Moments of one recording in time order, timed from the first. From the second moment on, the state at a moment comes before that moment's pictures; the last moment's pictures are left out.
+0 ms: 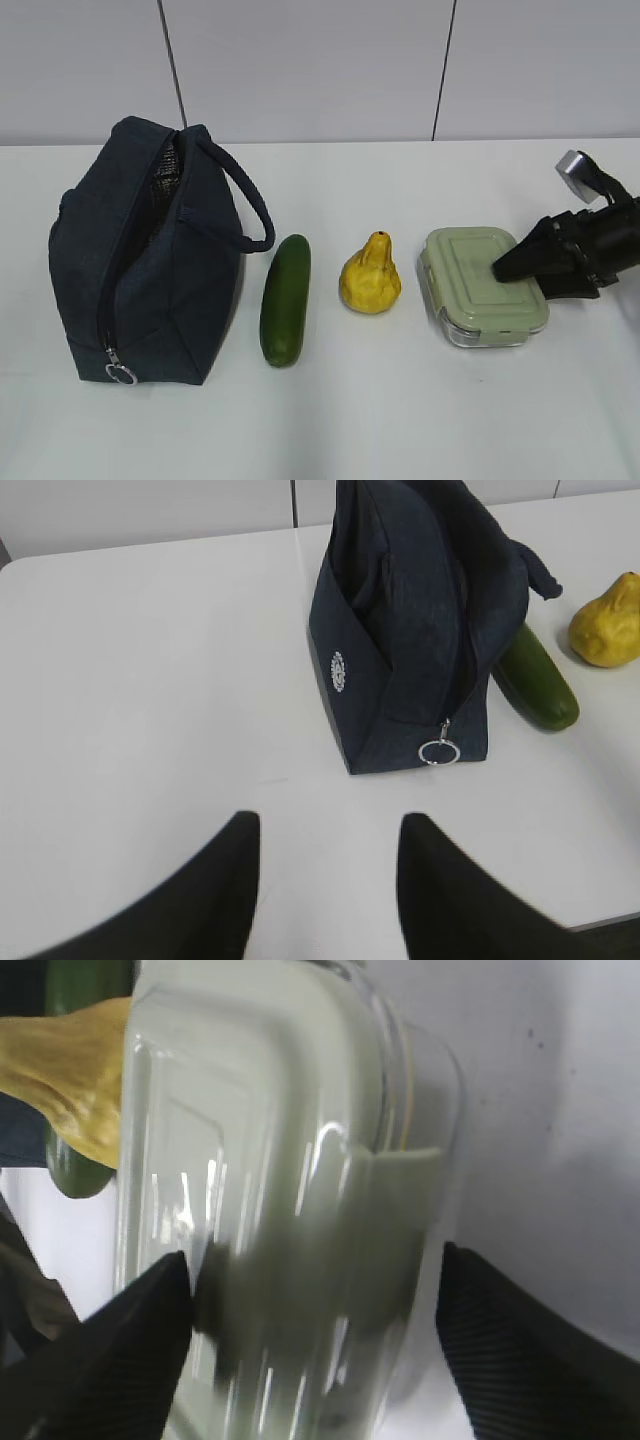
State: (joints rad) left arm 0.00 -0.02 -0.53 -0.12 1.11 0.11; right arm -0.31 2.17 -1.28 1.00 1.18 -1.10
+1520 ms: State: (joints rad) left arm 0.00 -0.02 -0.53 -0.12 1.11 0.11; right arm -0.31 2.19 -1.28 1.06 1.21 -1.09
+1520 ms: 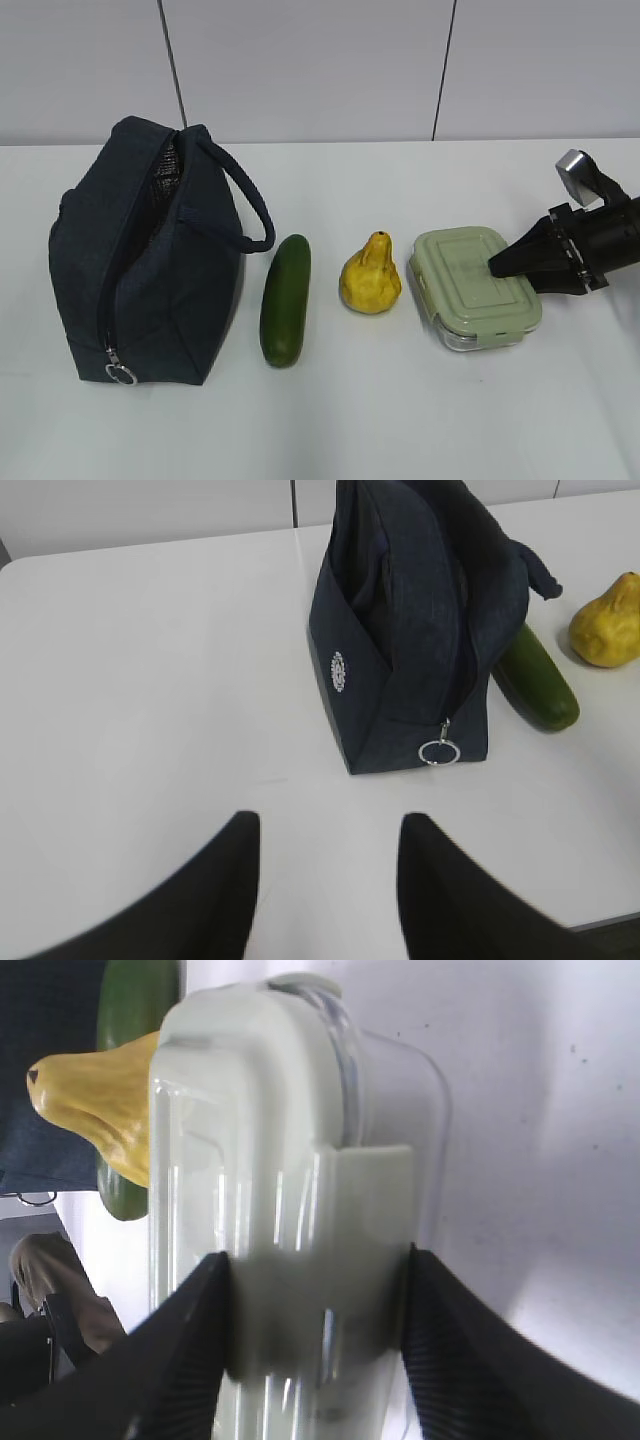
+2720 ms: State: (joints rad) left arm 0.00 0.76 -0.67 -0.53 0.69 0.26; right arm -0.31 2.19 -1.28 1.06 1.21 -1.09
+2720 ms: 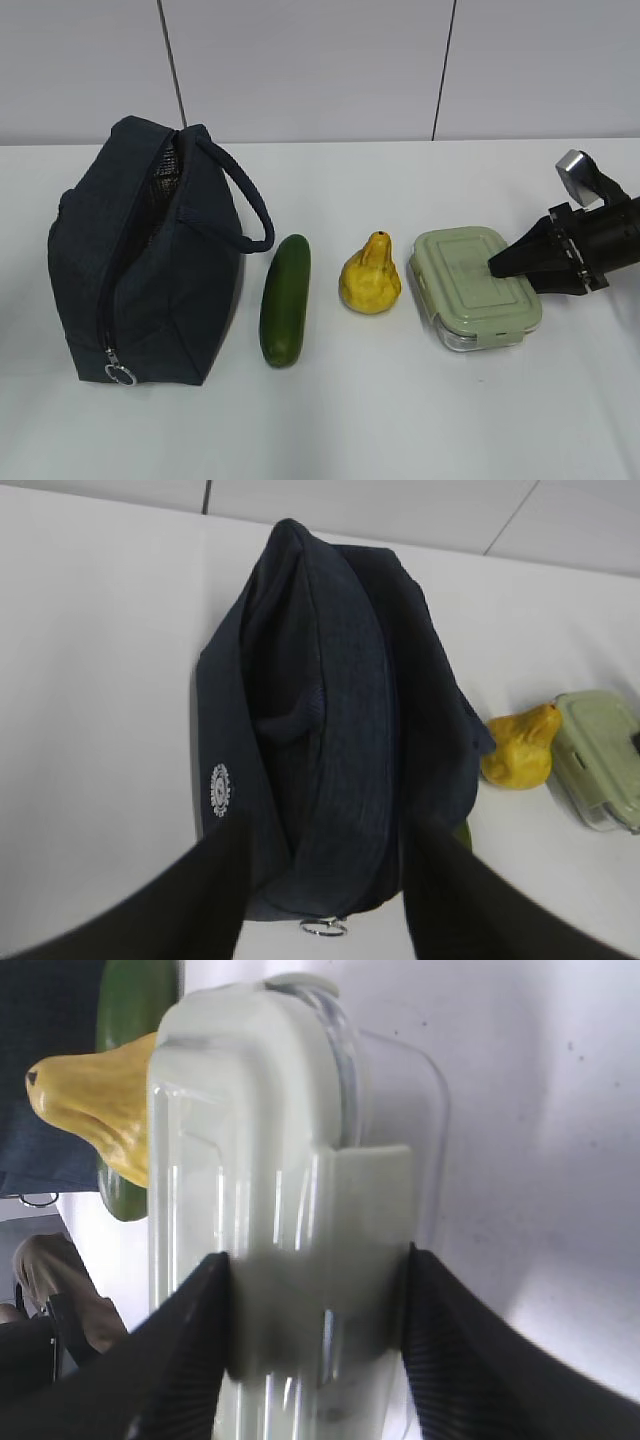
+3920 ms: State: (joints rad) left arm -0.04 1.46 -0.96 -0.70 0.87 0.52; right arm -0.31 2.19 -1.28 1.07 1.21 -1.08
